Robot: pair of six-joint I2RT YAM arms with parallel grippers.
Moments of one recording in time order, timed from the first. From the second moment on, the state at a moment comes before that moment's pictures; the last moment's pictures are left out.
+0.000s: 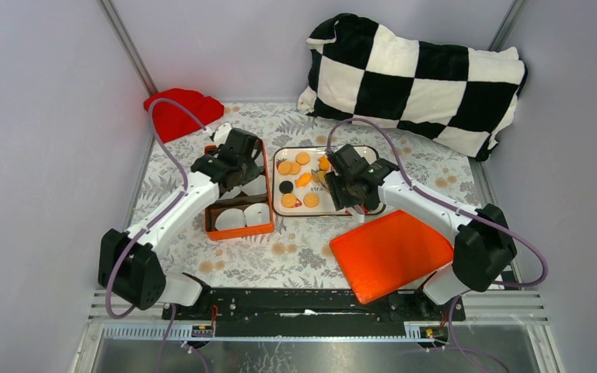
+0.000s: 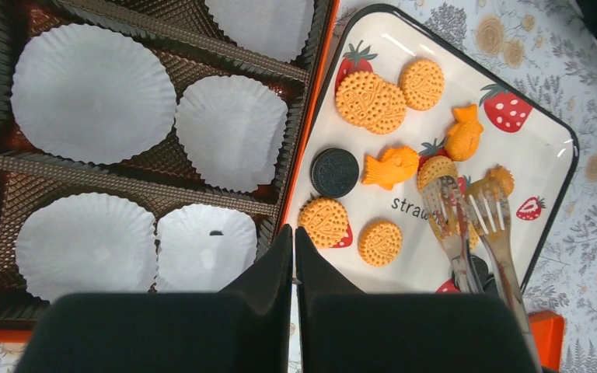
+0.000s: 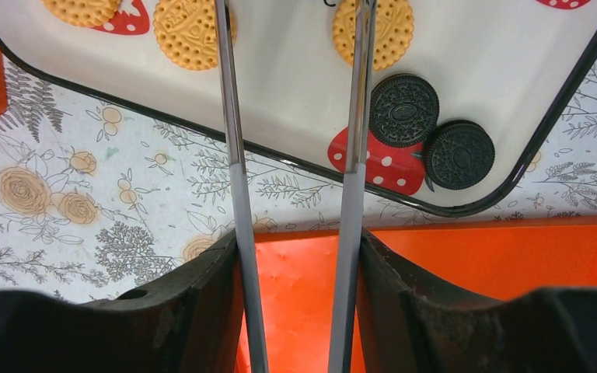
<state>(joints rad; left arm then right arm) -0.45 1.40 1.15 -0.62 -0.30 -0.89 0.71 1.54 1.19 -0.75 0.15 0.30</state>
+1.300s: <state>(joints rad) -0.37 1.15 1.06 -0.66 -0.27 -0.86 0.73 1.63 1.29 -0.83 0.22 0.34</state>
